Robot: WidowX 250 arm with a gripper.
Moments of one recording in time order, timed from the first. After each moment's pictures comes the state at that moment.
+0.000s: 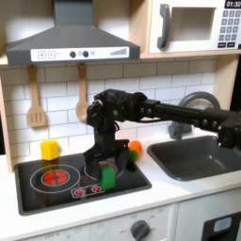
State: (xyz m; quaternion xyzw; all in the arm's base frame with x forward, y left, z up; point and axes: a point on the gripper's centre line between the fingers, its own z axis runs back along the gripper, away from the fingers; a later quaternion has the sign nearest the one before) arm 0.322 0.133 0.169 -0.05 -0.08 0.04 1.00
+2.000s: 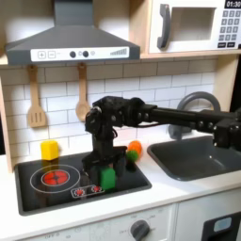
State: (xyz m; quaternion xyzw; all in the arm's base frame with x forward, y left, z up) arm 0.321 0.138 0.154 -0.04 -0.07 0.05 1.00
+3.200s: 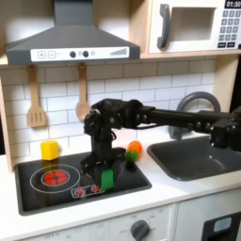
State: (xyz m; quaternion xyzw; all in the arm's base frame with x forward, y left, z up) arm 0.323 0.140 0.147 -0.04 -0.06 0.04 1.00
